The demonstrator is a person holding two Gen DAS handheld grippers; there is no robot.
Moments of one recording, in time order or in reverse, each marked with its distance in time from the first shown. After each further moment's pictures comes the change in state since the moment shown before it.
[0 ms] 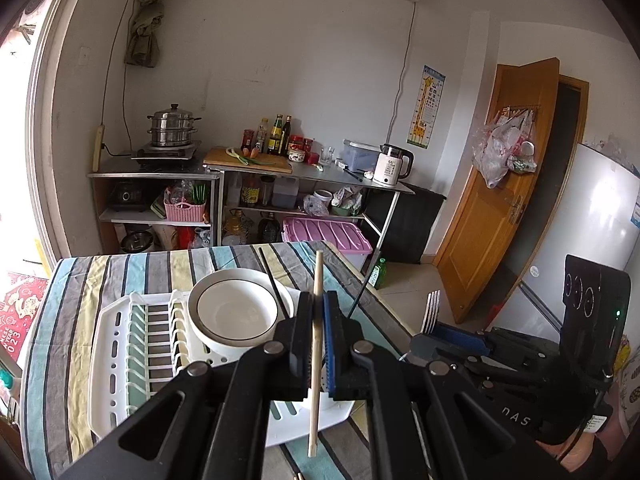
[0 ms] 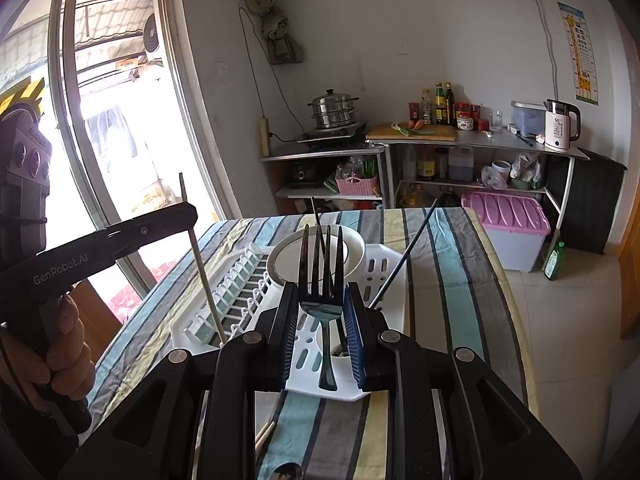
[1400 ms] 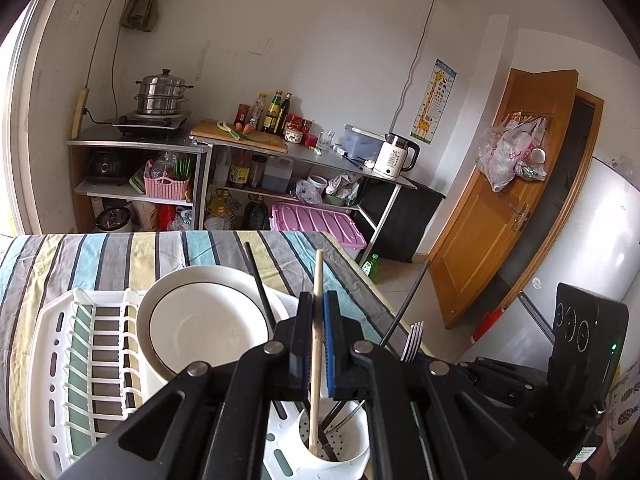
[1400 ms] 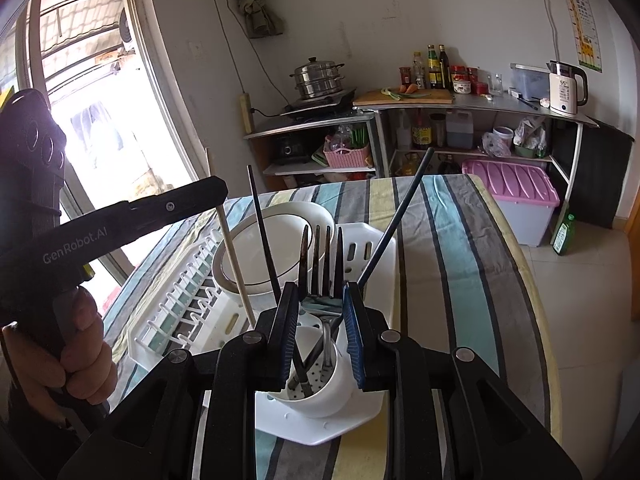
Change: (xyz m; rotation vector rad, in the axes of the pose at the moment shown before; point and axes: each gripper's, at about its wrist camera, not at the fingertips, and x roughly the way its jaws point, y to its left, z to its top) left arm 0.113 0.028 -0.003 -0.079 0.054 -0.054; right arm 0.086 -0.046 -0.003 0.056 0.102 0.000
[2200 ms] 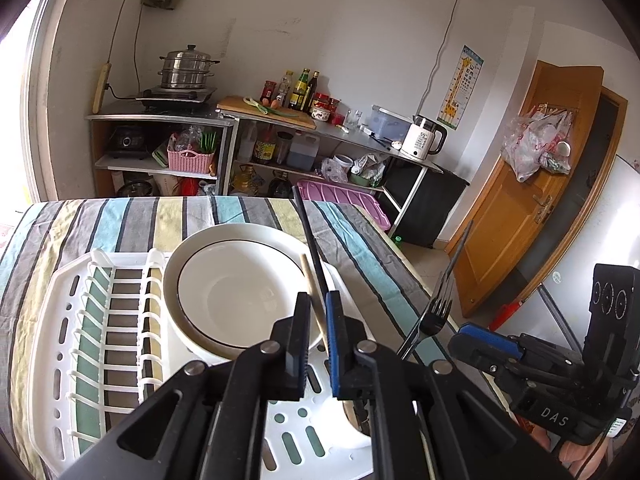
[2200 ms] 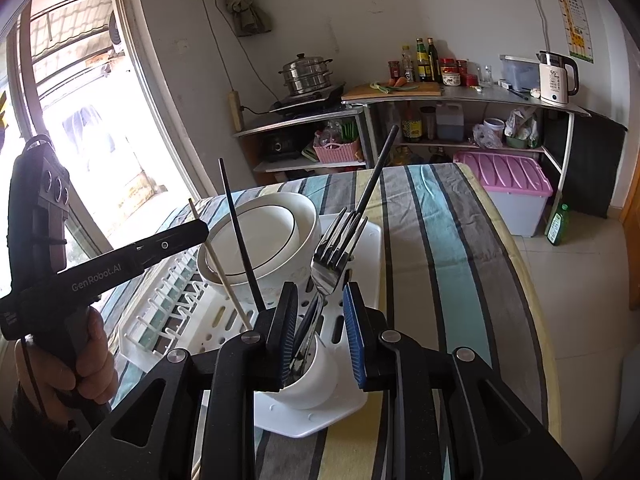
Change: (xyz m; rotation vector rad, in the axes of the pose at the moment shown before) left arm 0.007 0.025 -0.025 -0.041 0.065 0.076; right arm -0.002 -0.011 -0.008 0.024 0.007 -0.018
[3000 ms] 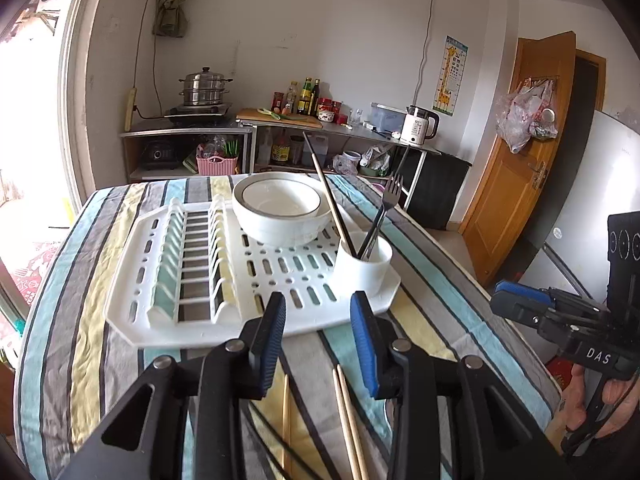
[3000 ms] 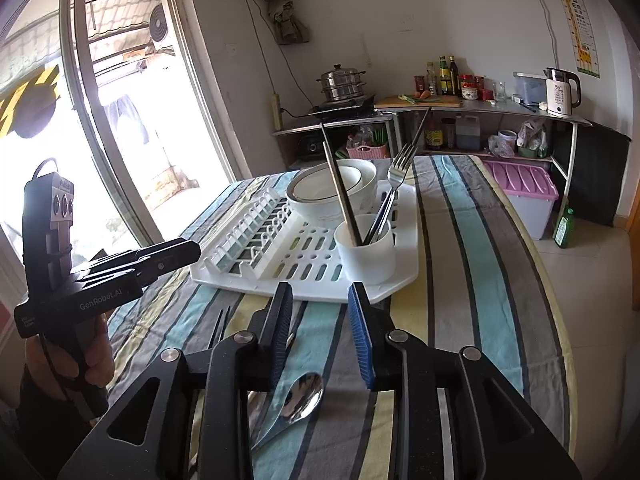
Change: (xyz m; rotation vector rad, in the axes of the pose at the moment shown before) left arm -0.151 -0.013 -0.124 0.094 -0.033 0.100; right arm -0.115 0.061 -0.107 -0.062 -0.039 0.072
